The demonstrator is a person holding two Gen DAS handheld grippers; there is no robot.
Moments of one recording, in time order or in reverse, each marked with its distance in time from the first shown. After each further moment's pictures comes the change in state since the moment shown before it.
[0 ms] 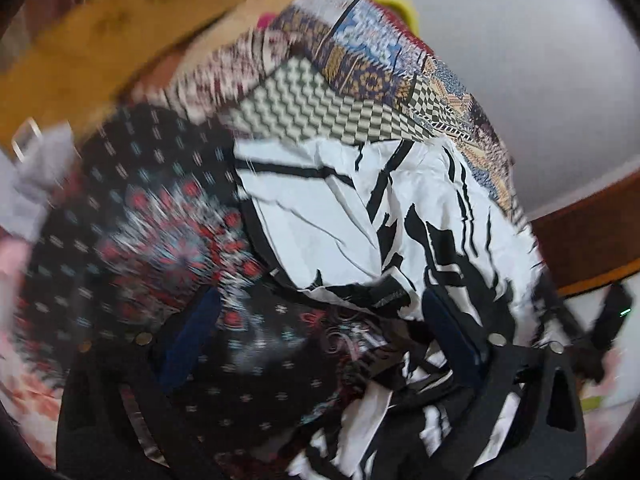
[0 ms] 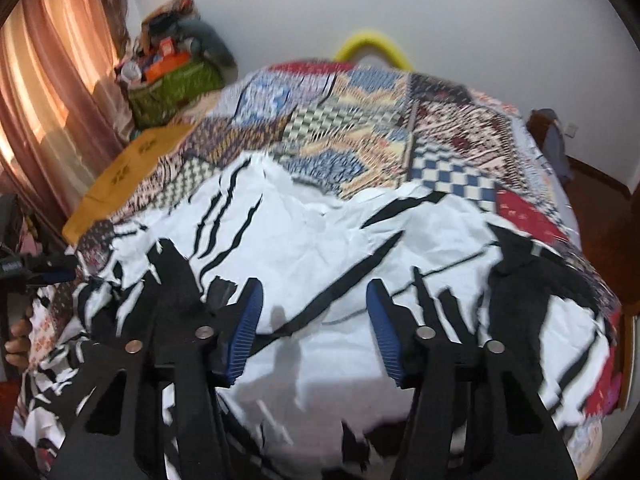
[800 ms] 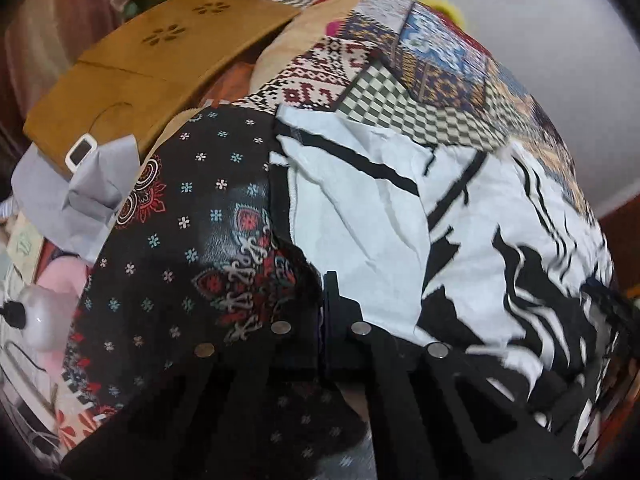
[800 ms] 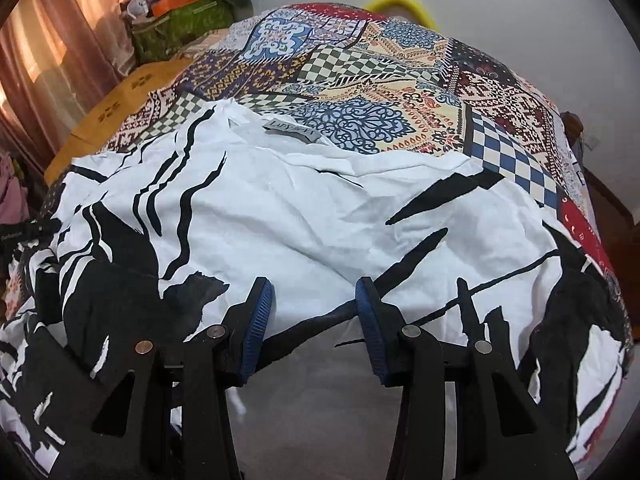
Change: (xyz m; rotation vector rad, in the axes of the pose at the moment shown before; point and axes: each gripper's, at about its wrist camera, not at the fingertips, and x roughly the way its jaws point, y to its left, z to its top) left arm -0.005 0.032 -0.003 0.090 -0.084 0.281; right arm 0.056 0.016 0.010 -0.127 0.186 -0.045
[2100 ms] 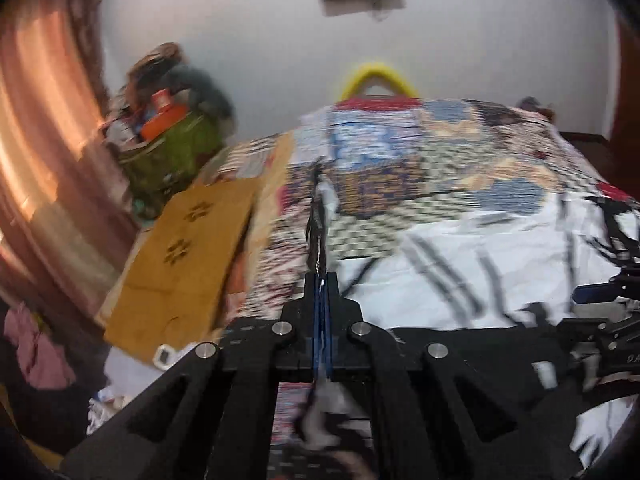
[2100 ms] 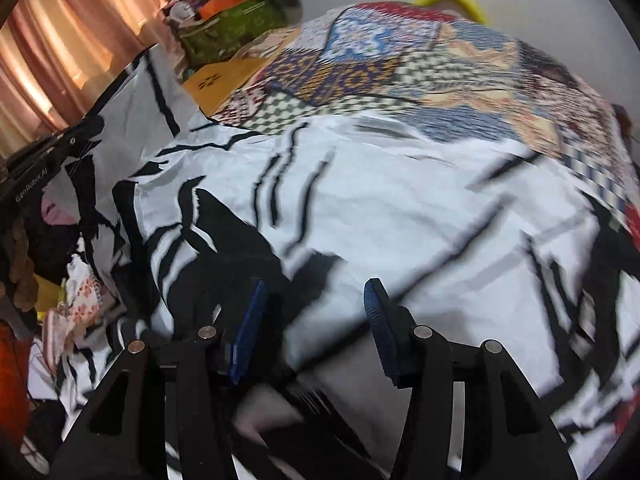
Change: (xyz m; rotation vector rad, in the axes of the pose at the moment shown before) left arm -0.084 -0.137 0.022 0.489 -0.390 0.220; right arm -0.019 0.070 -0.002 0.023 0.004 0.201
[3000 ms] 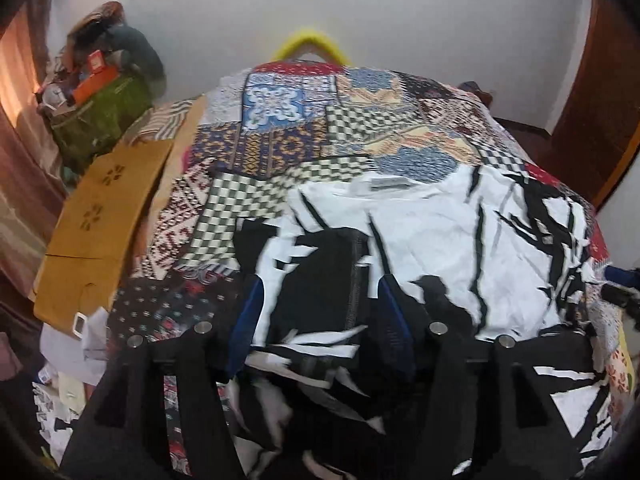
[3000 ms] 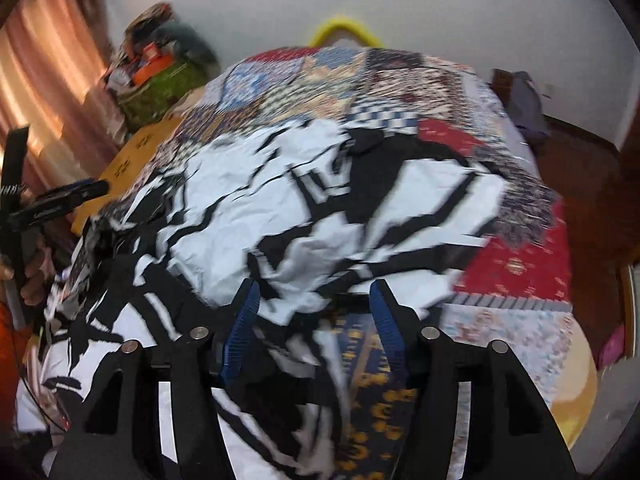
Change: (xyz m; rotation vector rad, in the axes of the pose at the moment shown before) left arm 0.008 -0.043 -0.013 -0.053 0.127 -0.244; right arm -0.118 -0.098 -0.105 0.211 -0.186 -0.169
